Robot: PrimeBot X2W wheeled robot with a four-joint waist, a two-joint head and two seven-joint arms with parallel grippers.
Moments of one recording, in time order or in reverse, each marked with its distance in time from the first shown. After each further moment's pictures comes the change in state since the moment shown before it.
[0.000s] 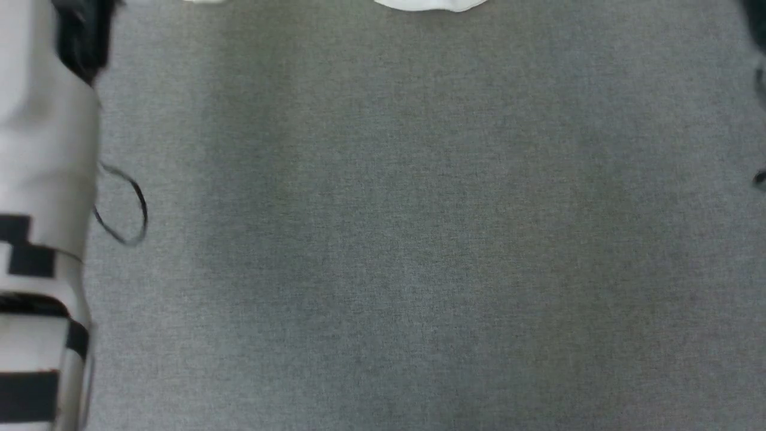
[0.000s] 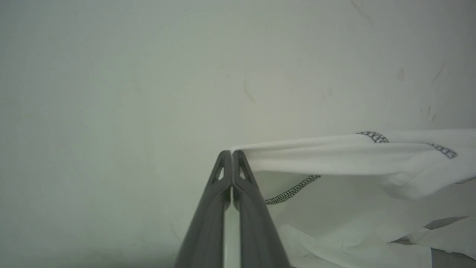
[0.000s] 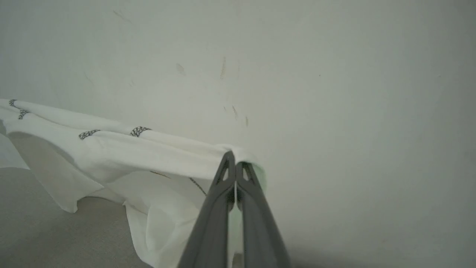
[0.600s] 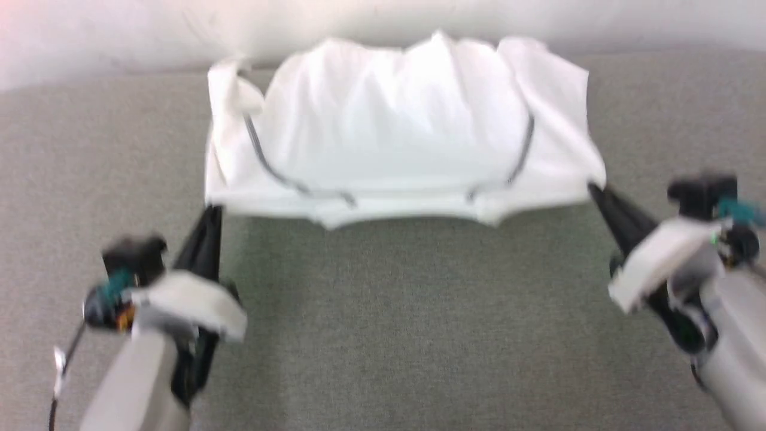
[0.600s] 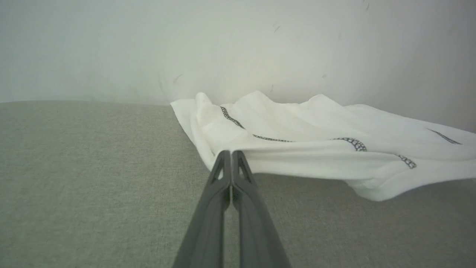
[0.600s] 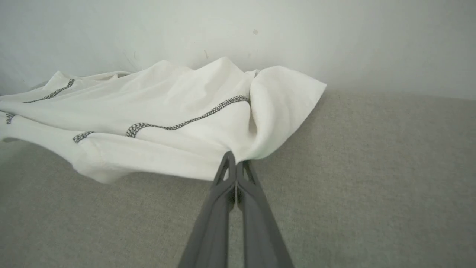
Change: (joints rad) left arm 0.934 -0.032 0.085 -0.523 -0.019 0.048 0.018; right arm 0.726 -0.073 0.038 -0.175 0.104 0.000 -0.043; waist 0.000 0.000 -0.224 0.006
